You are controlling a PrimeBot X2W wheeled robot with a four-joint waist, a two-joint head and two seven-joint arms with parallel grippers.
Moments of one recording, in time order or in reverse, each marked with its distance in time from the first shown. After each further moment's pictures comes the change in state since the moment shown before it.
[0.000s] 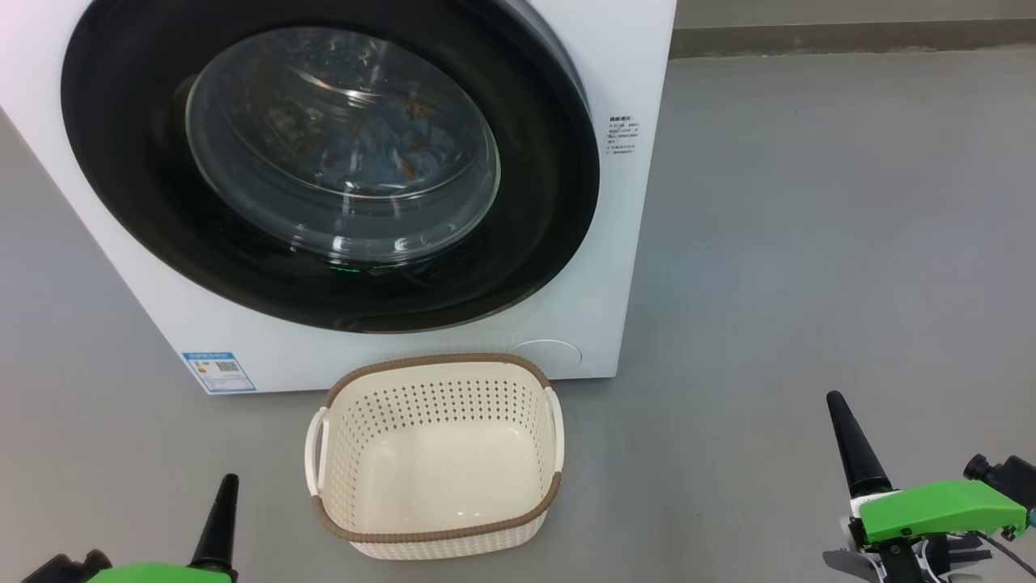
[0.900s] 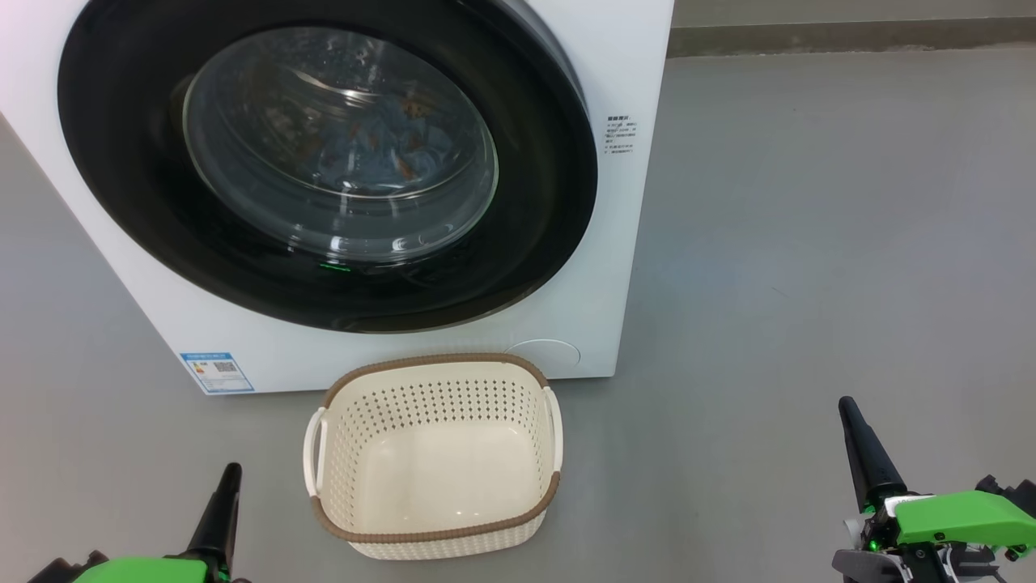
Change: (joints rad) left arm -0.021 -0.030 0.047 0.001 -0.216 0.000 0.079; right arm 0.016 0.020 -0.052 -0.015 0.268 -0.003 0.081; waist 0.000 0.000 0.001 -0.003
